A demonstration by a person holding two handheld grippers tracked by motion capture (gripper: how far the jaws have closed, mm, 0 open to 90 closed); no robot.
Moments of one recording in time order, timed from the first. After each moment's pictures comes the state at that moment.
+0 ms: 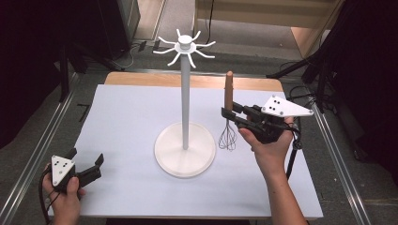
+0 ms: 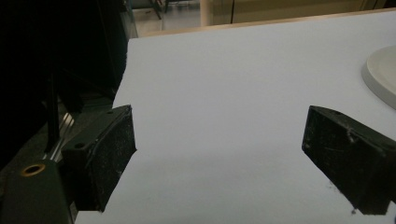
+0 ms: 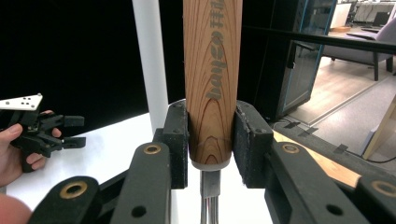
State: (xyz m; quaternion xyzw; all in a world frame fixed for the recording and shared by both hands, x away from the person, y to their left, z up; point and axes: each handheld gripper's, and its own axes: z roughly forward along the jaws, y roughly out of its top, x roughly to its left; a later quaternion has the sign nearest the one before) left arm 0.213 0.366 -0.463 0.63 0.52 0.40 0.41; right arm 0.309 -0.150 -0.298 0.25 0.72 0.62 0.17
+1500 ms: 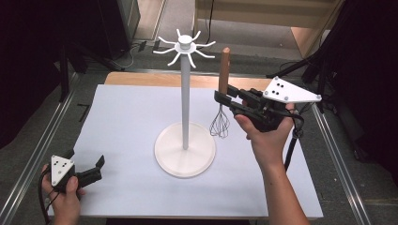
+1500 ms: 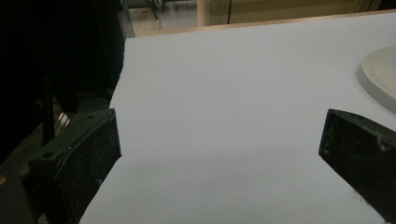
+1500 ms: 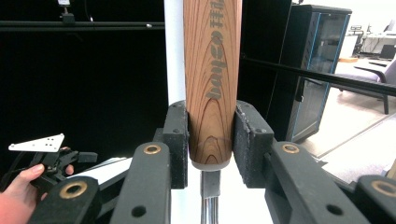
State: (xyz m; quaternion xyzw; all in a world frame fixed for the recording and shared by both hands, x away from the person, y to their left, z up) left arm 0.213 0.367 -0.462 0.63 0.52 0.40 0.41; right arm 0.306 -0.132 -0.247 0.22 0.69 0.66 0.18
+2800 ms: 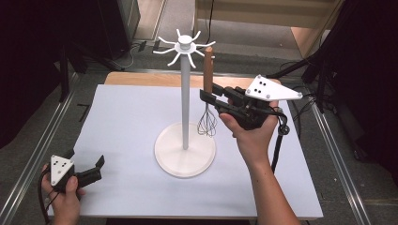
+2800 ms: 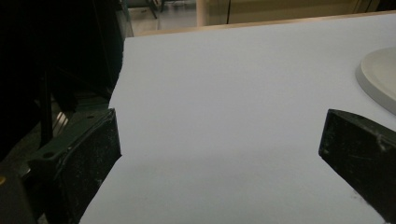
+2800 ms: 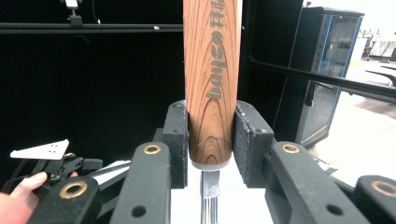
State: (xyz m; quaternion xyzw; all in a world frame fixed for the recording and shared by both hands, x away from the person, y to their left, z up) left arm 0.214 0.368 -0.462 0.63 0.53 0.39 0.42; right arm 0.311 -0.103 -0.249 0.21 0.69 0.67 0.17
